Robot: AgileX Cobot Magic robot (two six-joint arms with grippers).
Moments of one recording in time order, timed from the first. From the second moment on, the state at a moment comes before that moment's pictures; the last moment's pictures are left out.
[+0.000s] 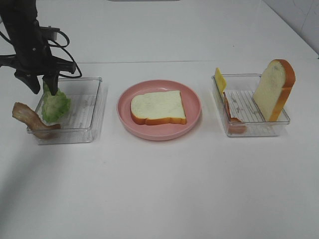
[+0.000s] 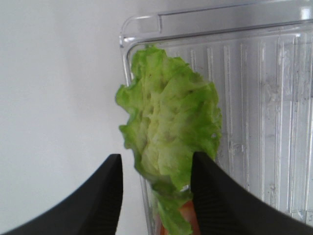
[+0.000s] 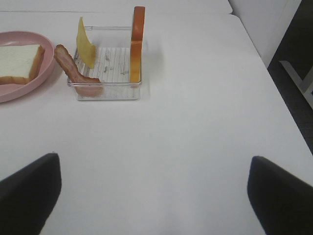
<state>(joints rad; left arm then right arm) -0.13 2.33 -1.96 0.06 1.15 -0.13 -0.01 0.00 -0.50 -0.01 1.06 0.03</state>
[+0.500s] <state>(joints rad) -0.13 2.33 -1.96 0.06 1.18 -0.10 -0.01 0.00 -0.50 -0.01 1.06 0.03</state>
